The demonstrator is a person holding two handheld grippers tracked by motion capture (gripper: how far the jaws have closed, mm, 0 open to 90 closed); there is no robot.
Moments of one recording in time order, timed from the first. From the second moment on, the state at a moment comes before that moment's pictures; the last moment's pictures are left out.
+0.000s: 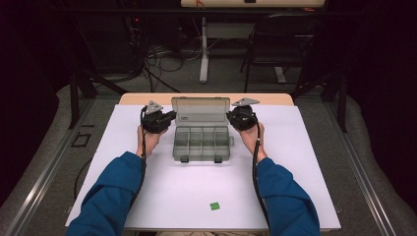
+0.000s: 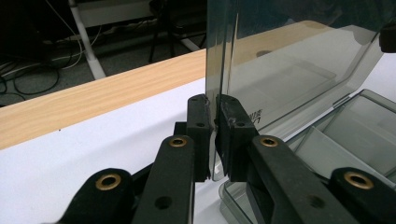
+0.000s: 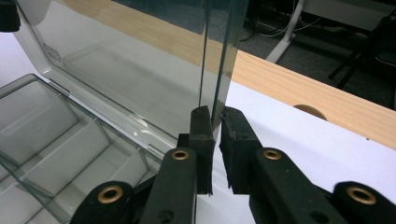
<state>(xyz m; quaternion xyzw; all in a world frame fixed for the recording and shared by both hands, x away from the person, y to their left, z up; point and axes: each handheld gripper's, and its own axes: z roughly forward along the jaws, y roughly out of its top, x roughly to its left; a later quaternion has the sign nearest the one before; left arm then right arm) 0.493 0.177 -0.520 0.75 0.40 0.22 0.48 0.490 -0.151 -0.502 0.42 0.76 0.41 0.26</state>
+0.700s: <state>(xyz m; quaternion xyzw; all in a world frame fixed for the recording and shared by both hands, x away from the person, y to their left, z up) 0.499 0.172 -0.538 0.76 0.41 0.21 0.45 0.499 -0.149 -0.518 0.44 0.77 0.39 0.24</state>
